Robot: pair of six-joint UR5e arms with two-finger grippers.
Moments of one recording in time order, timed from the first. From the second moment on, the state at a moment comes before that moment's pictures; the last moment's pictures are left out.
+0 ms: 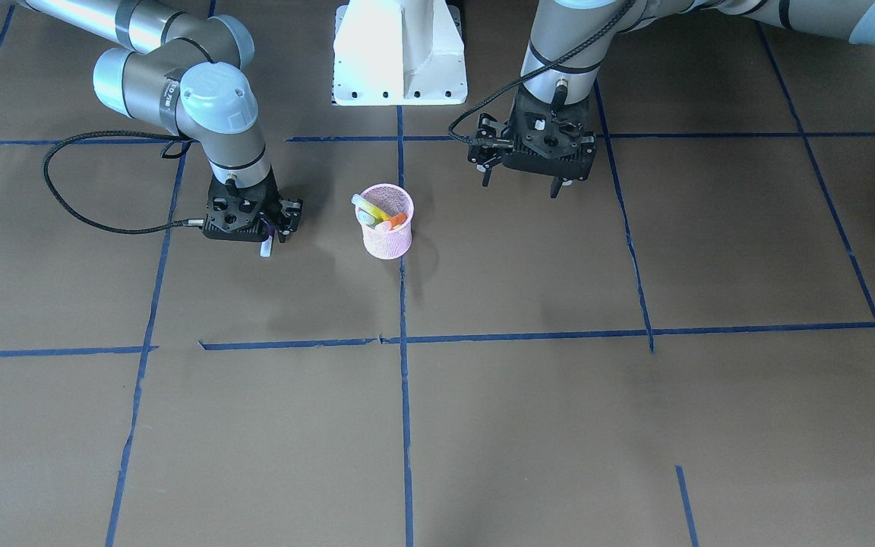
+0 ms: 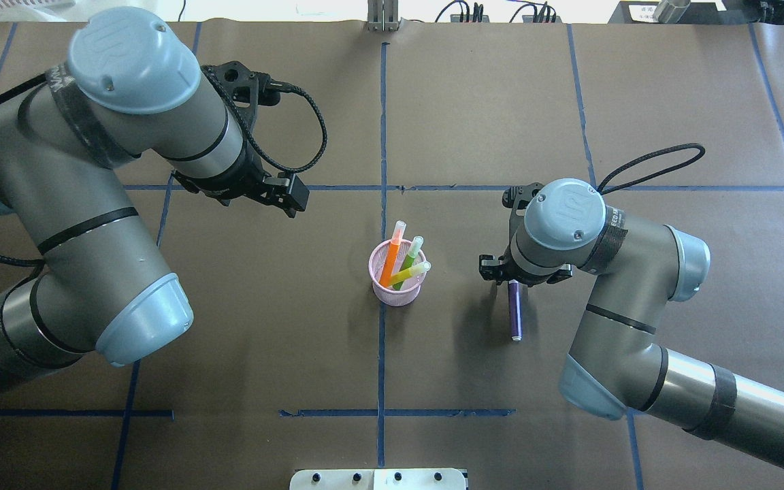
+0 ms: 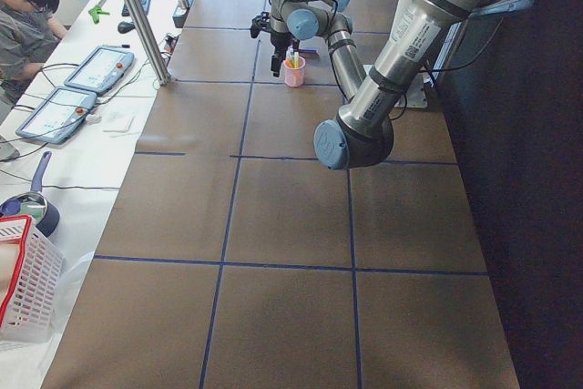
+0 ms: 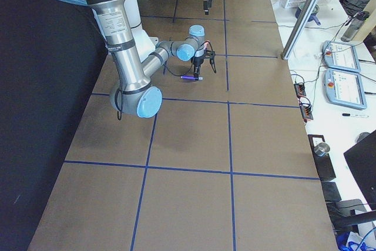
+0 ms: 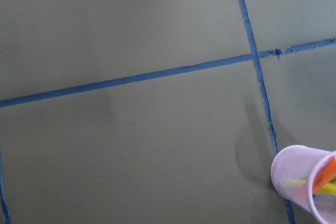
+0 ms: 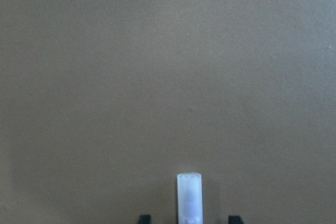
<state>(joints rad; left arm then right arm) -0.70 -2.22 -1.93 -1.33 -1.98 -0.90 0.53 -1.16 1.74 -1.50 1.85 1.25</state>
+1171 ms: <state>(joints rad) -0.70 -2.22 -1.93 -1.33 -1.98 -0.90 0.52 -1.16 1.74 -1.50 1.86 1.24</state>
